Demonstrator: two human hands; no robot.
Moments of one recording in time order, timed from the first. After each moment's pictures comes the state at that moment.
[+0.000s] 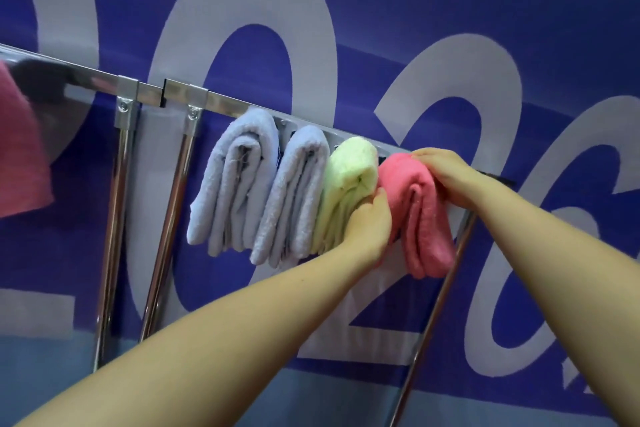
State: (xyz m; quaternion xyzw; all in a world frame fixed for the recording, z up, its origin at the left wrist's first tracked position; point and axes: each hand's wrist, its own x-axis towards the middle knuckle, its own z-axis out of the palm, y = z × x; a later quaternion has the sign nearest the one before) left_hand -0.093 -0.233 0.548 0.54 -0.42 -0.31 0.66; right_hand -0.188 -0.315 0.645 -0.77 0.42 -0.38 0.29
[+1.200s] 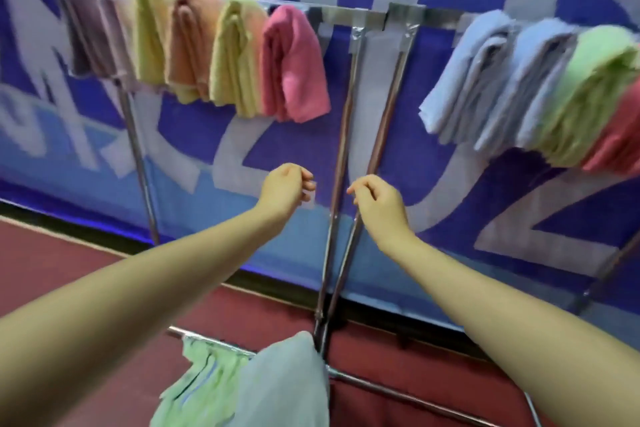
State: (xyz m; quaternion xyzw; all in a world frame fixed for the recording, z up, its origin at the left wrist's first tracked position) left_hand 0.156 0.103 0.410 0.68 -0.23 -0.18 0.67; right_hand 0.039 -0.001 0.393 -0.80 0.24 -0.39 0.38
